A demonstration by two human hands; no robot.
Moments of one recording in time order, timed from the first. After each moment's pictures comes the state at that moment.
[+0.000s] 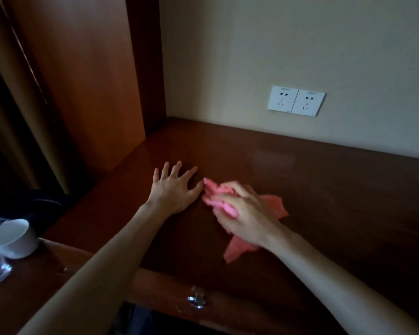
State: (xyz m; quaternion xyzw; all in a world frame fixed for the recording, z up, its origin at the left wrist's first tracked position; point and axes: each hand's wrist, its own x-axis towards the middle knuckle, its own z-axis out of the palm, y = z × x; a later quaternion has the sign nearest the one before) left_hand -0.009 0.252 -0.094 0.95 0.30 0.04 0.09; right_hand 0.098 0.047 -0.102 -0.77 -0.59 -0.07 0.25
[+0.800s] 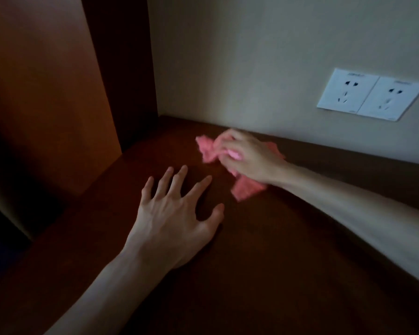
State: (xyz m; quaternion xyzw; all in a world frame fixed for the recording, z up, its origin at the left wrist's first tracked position) left_hand 0.071 0.333 -0.100 0.96 0.27 0.05 0.08; right_hand 0.320 0.278 -0.092 -0.72 -0.65 -0.03 0.23
